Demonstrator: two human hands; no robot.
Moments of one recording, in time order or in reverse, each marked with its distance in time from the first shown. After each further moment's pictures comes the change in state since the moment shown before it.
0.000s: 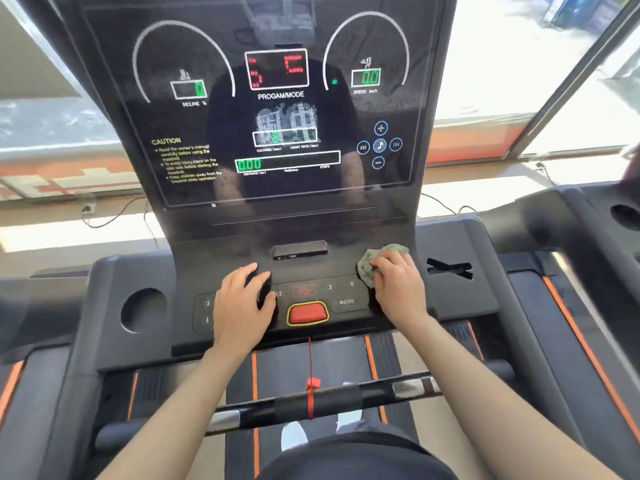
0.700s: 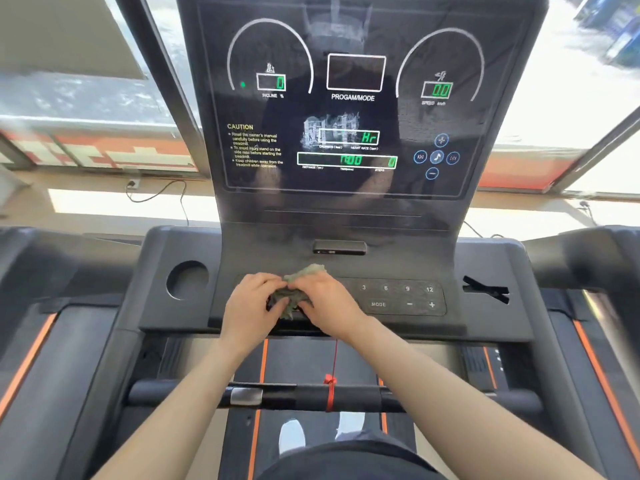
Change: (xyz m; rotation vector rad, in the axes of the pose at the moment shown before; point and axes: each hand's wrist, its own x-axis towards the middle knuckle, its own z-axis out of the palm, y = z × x) left_hand -0.033 -0.044 -0.017 -0.134 0.075 0.089; right_hand -0.012 -0.146 0.051 0.290 -0.504 -0.497
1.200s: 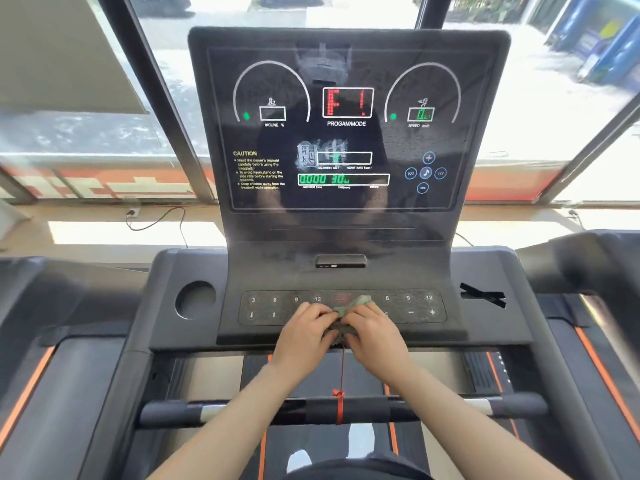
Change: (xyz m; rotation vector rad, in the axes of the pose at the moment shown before) left_hand -0.011 0.057 0.039 -0.064 -0.107 0.222; right_hand -0.079 0.021 -0.011 -0.202 0.218 0.095
